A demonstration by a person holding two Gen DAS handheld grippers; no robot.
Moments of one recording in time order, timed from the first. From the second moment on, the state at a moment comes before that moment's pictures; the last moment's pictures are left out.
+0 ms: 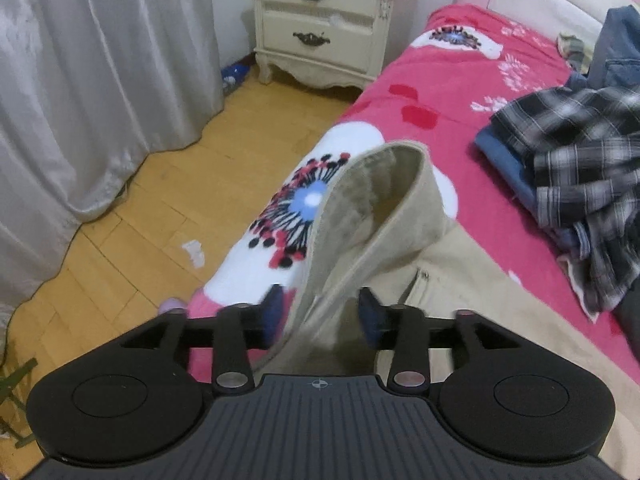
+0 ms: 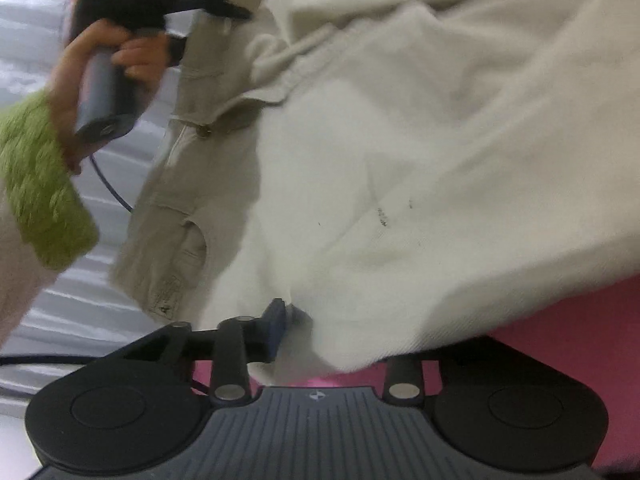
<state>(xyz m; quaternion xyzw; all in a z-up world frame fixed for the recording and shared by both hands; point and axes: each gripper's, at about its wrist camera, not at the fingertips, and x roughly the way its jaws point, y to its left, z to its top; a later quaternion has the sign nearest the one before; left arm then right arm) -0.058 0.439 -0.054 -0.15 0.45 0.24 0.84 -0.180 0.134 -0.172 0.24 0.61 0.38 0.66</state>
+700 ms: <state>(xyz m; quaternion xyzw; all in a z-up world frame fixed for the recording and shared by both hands) -0.145 0.428 0.038 -0.21 0.39 0.30 0.84 -0.200 0.068 -0.143 0.30 0.68 0.38 0.55</state>
